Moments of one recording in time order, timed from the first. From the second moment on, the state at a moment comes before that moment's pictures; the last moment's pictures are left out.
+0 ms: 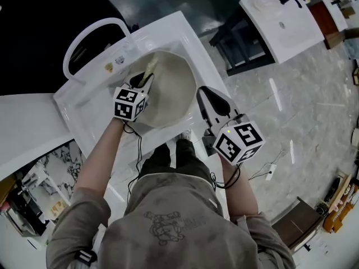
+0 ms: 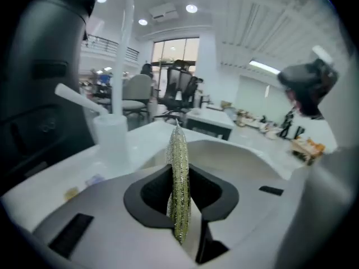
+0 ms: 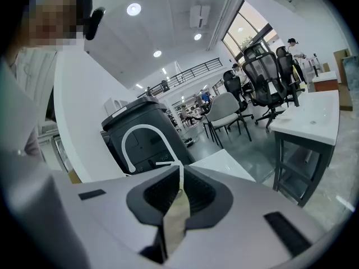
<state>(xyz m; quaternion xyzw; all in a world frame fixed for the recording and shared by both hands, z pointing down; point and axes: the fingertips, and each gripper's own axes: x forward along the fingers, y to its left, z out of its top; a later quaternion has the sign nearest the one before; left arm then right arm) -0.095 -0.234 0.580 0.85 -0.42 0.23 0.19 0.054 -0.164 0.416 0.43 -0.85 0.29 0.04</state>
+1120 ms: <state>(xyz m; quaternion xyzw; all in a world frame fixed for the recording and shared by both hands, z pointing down) -0.001 -0.253 0.617 0.87 -0.45 0.17 0.15 0.086 -0.157 0.436 0.46 -0.83 0.31 0.06</state>
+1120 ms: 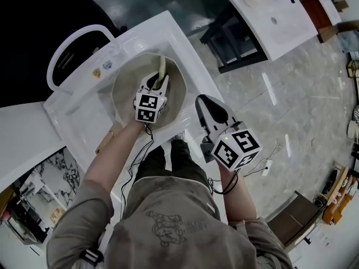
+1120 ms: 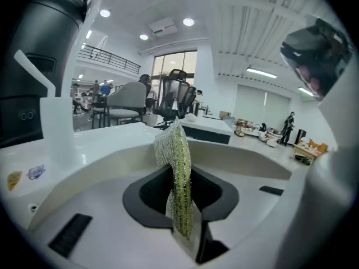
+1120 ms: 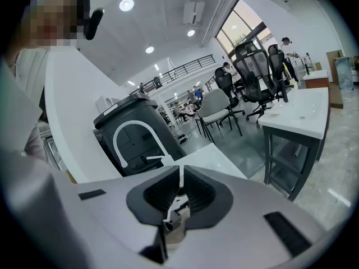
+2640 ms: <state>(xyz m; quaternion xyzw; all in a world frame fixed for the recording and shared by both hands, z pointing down) -0.011 -0.125 0.463 0.95 -0.23 0.14 0.16 0.045 -0.157 0.350 0.40 -0.89 0.21 0.05</state>
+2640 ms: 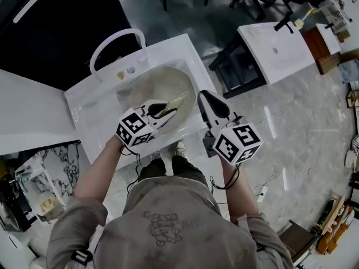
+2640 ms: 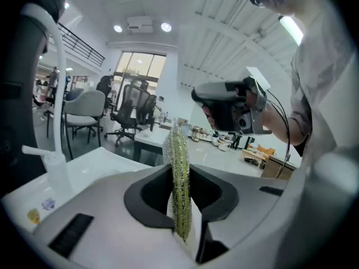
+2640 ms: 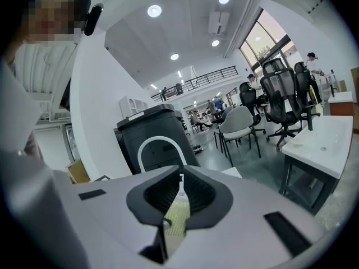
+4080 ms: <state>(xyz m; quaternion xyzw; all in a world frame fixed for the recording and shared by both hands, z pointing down) -0.186 -0.115 0.213 0.75 -0.66 0.02 -0.11 -0.014 -0.133 0.197 0.32 -0.95 0.00 -0.02</state>
